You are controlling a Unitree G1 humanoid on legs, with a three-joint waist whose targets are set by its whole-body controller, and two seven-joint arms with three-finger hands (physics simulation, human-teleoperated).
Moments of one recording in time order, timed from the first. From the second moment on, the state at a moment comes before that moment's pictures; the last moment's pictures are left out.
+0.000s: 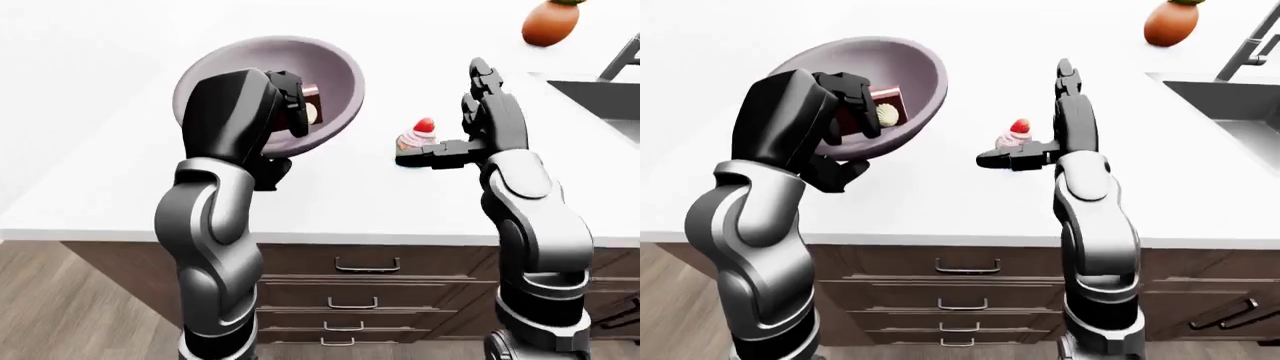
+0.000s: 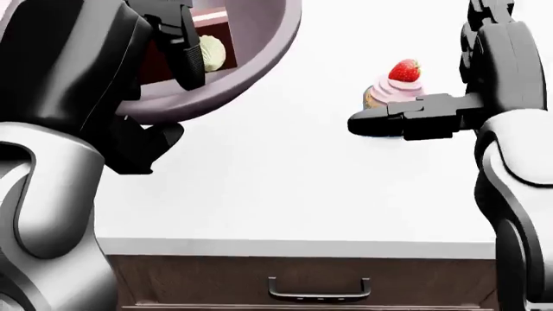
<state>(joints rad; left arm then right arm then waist) -0.64 -0.01 -0.06 -0.52 1.34 0.31 -0.65 -0.64 -0.29 -0.11 -0.39 0.00 0.96 -0.07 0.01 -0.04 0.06</state>
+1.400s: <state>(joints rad) -0.62 0.00 -0.06 -0.53 1.32 0.28 -0.65 -0.77 -0.23 -0.08 0.24 -0.34 0.61 0.02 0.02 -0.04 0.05</state>
